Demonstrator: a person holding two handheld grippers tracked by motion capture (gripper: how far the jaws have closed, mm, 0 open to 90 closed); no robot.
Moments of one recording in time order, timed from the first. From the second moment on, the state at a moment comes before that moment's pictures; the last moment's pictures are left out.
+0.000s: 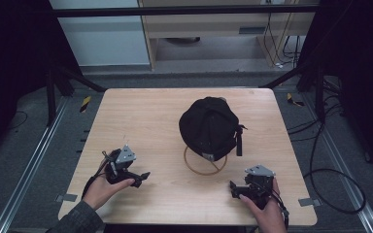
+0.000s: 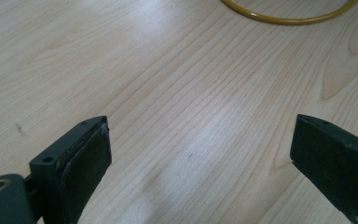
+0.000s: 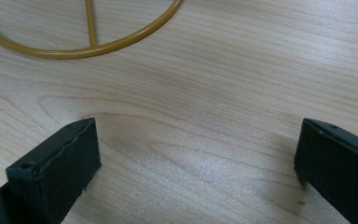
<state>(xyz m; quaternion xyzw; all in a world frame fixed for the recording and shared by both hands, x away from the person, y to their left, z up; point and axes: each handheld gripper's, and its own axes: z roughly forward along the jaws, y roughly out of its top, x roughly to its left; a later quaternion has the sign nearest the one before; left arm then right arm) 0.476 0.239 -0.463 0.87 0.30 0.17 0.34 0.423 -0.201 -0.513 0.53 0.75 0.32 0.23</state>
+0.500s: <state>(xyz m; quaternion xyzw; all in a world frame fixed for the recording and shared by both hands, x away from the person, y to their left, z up) 0.482 0.270 -0.494 0.86 0.35 0.17 0.33 0.423 -0.200 -0.513 0.53 0.75 0.32 0.23</state>
